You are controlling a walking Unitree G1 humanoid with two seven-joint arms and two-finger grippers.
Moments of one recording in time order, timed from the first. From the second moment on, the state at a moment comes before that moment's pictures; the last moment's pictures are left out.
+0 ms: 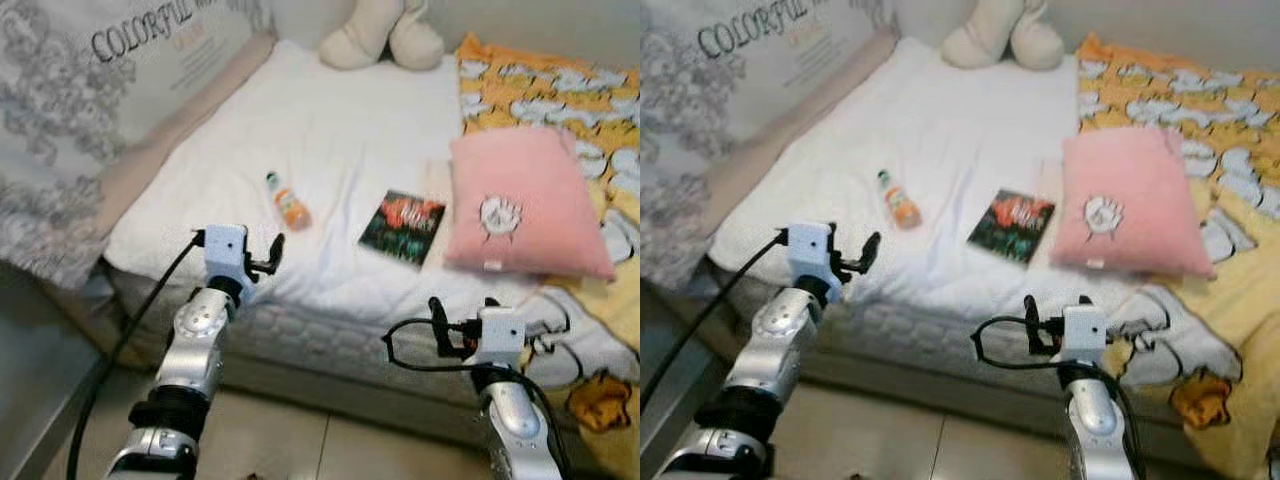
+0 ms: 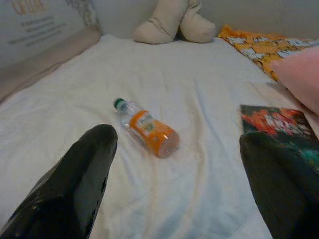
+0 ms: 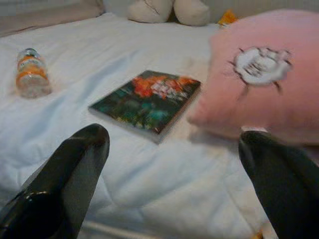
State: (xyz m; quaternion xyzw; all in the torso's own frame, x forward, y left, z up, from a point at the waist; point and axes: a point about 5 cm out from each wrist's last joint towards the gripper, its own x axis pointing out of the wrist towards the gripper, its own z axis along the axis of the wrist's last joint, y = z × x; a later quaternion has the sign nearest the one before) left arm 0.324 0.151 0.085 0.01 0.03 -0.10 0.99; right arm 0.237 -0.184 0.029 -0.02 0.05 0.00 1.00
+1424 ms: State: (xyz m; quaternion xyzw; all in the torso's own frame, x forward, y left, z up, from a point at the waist) left arm 0.372 0.039 0.107 -0.07 0.28 -0.08 0.95; right arm 0.113 -0.162 0.036 -0.04 0.11 0.04 0.99
